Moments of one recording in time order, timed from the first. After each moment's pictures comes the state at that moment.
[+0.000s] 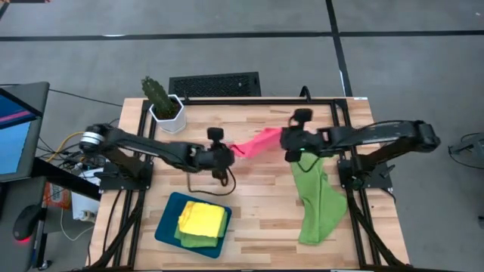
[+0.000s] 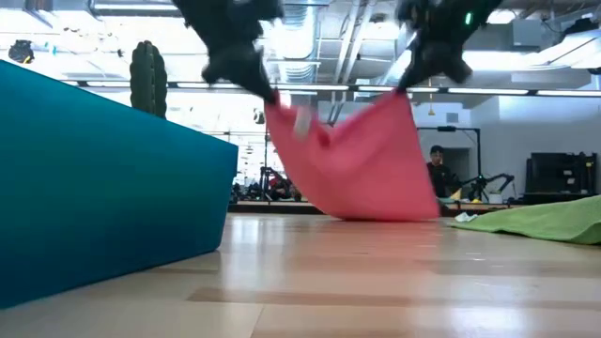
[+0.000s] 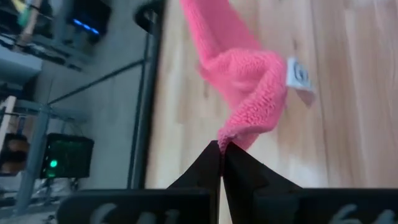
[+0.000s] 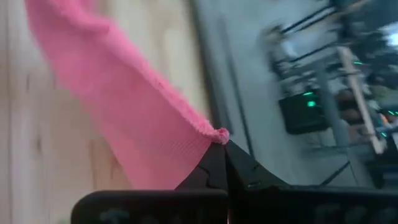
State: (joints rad) left arm -0.12 1.53 1.14 -0.48 -0.67 0.26; right arm 0.04 1.23 0.99 -0.63 0.71 -0.34
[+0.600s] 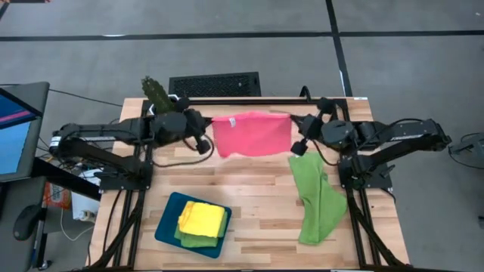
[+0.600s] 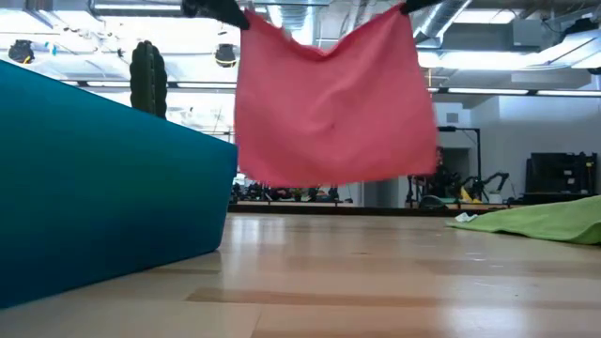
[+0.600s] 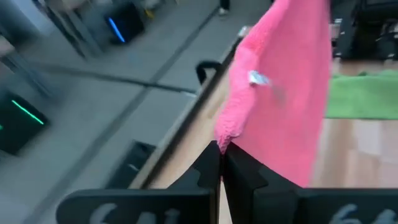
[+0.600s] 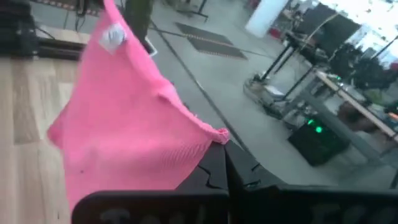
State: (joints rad) left arm 0.06 1.13 1.14 -0.47 -0.52 0.02; right arm 0.14 1.04 1.09 -0.49 0.79 -0.20
